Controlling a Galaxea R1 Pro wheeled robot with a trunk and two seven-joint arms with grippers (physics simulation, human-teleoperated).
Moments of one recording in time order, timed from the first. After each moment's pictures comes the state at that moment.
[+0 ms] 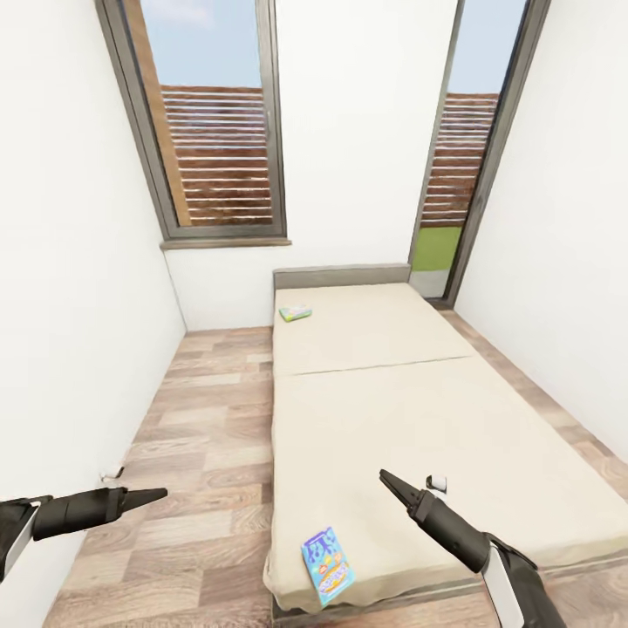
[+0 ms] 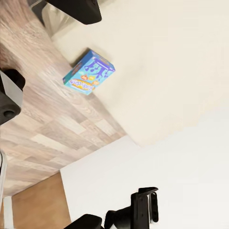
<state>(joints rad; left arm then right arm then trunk) -0.60 0.46 0.23 -0.52 0.00 0.45 -1.57 -0.31 0.03 -0.37 -0.97 -0.38 0.57 1.25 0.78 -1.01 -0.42</state>
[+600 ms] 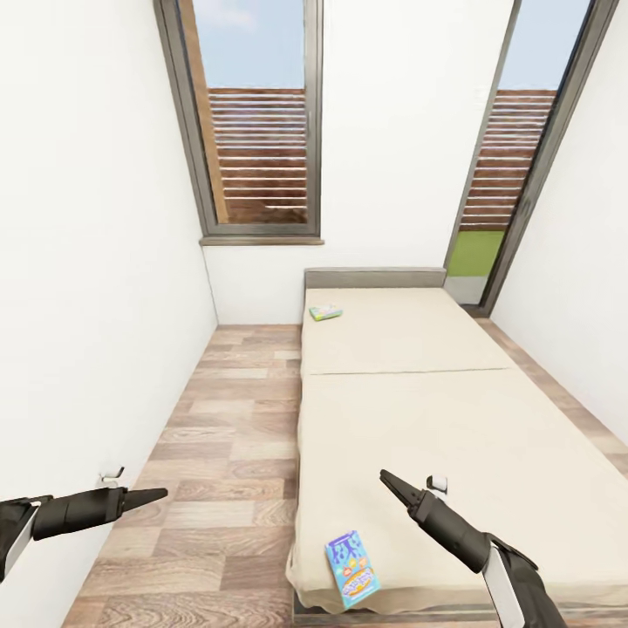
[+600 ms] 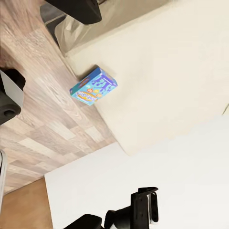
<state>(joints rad) -0.61 0.46 0.23 -0.52 0.00 0.45 -1.57 -0.31 0.02 -0.37 -0.97 -0.38 0.57 1.25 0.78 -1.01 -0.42</state>
